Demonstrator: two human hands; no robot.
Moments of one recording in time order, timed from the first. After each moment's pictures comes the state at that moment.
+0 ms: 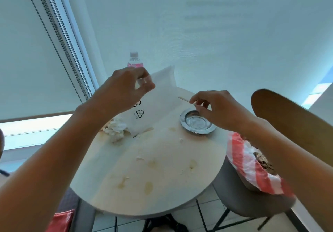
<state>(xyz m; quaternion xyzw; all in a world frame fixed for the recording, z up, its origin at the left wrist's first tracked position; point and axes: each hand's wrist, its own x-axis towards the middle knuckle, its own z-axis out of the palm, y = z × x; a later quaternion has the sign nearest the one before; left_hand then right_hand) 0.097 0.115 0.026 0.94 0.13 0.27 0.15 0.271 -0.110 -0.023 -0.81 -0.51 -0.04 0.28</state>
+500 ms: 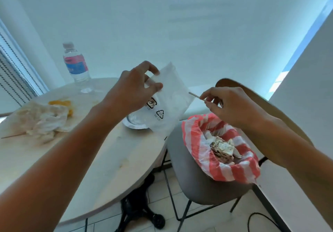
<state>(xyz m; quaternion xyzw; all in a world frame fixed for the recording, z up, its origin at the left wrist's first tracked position) 0.223 -0.035 0.005 0.92 0.14 0.22 0.29 0.370 -0.276 -0.032 -0.85 -0.46 -0.05 0.26</state>
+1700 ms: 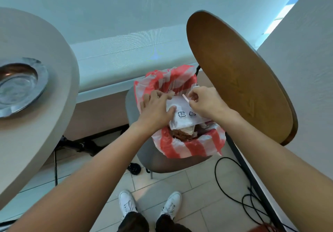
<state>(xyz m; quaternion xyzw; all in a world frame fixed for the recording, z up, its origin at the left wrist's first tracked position) 0.404 -0.195 -0.269 0.94 0.21 -0.02 0.28 0.516 -0.344 -0.235 -0.93 -0.30 0.15 0.17</state>
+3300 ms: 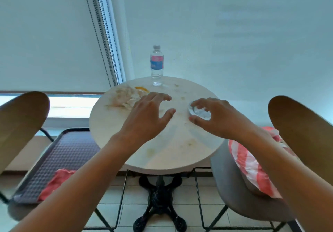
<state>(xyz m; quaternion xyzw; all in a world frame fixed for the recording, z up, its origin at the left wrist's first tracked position) 0.039 0.006 -0.042 0.91 0.24 0.29 0.16 0.215 -0.143 -0.030 -0.82 -0.53 0.02 0.22</state>
